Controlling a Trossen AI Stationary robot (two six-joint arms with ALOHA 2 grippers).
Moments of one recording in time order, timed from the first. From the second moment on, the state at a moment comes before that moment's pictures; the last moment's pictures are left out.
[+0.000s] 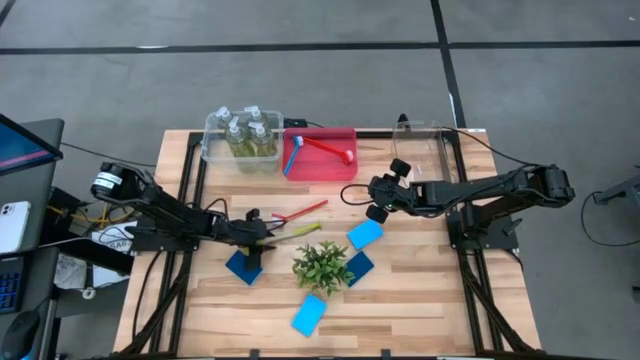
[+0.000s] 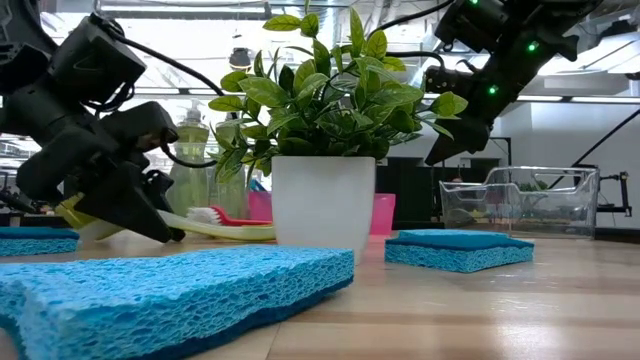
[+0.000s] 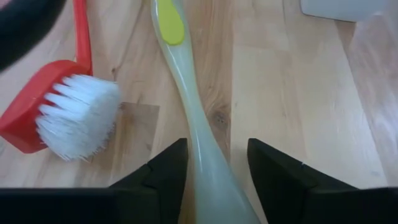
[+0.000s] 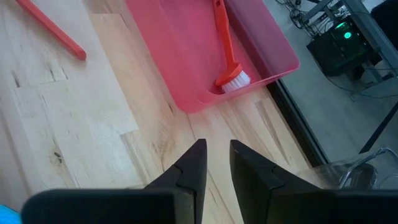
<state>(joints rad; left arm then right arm) -0.24 1.44 0.19 0.51 -0.19 -0.20 -0.05 1.16 0.65 -0.28 0.65 0.05</state>
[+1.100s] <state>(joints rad) -0.24 1.12 0.18 0.52 -0.38 -0.15 -0.05 1.16 0.65 -0.28 0.65 0.05</state>
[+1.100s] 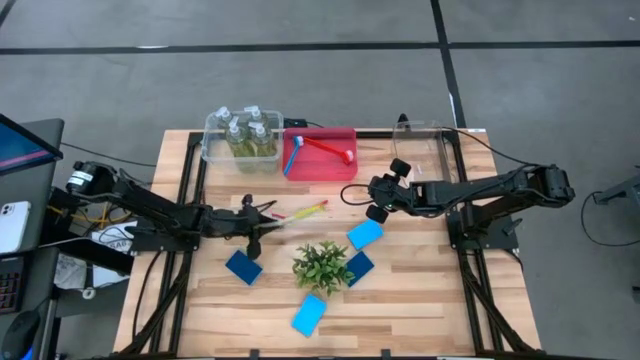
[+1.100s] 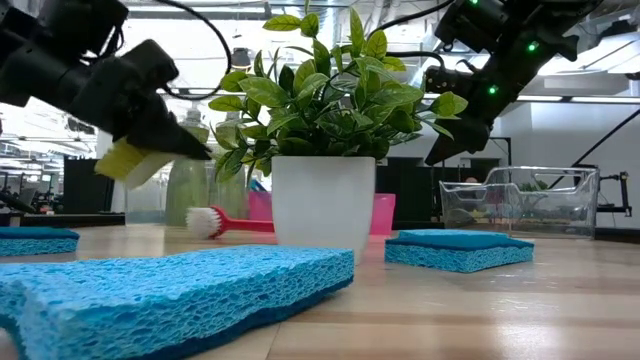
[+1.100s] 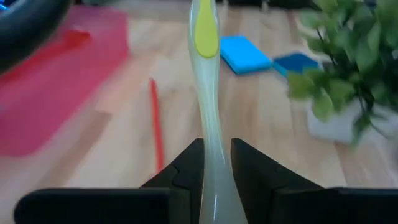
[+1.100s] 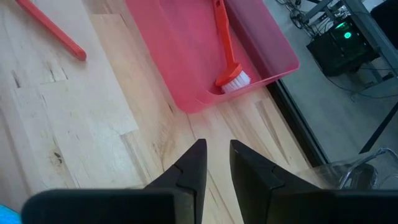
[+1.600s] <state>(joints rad) -0.24 0.99 0.18 0.58 -0.47 -0.09 -0.05 1.16 0.65 -0.28 0.65 0.05</state>
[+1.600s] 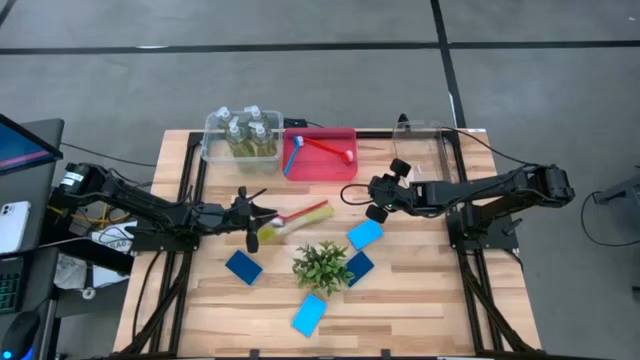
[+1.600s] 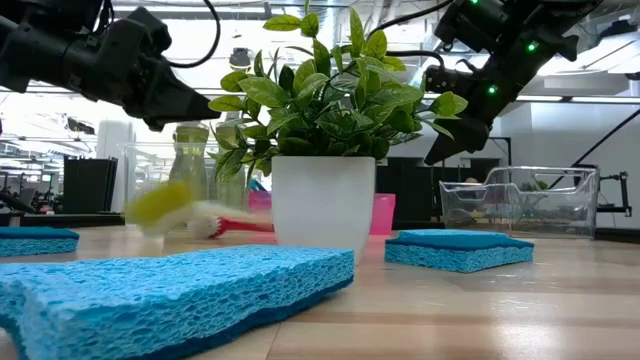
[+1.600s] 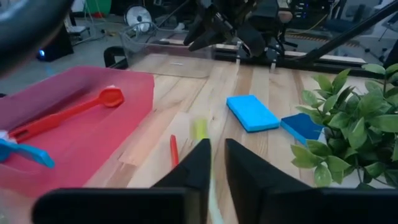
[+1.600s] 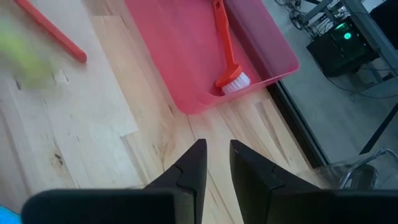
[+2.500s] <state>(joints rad) -0.24 1.19 0.18 0.64 -0.44 -0.25 -0.06 1.16 0.65 -0.03 0.65 -0.18</state>
